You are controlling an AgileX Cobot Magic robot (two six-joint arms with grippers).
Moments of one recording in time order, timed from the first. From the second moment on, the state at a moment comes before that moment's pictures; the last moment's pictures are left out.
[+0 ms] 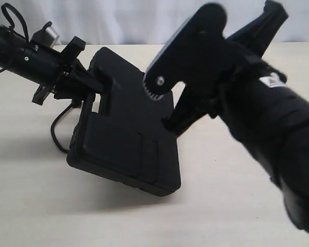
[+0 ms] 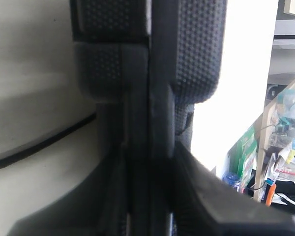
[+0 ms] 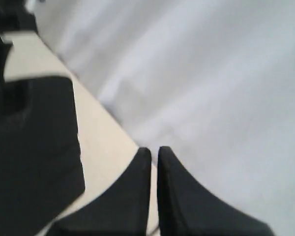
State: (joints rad) left arm 0.08 1.89 -1.20 -1.07 1.10 0.46; right arm 1.10 1.29 -0.77 1.43 -0.84 -1.92
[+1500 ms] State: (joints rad) left arm 0.08 1.89 -1.20 -1.18 1.12 0.47; right arm 1.37 1.97 -0.72 1.20 -1.19 -0.98
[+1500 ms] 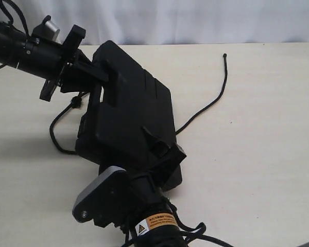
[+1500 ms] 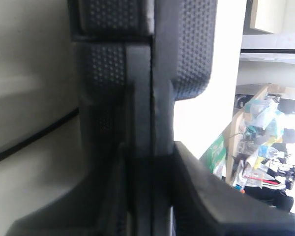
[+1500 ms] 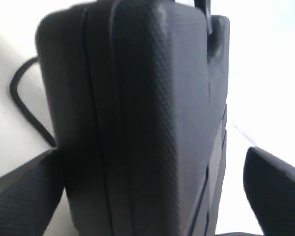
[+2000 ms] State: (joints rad) left arm 0.08 1.89 -1.20 -1.27 1.18 0.80; right arm 1.32 2.03 -0.79 1.22 -1.21 -0.98
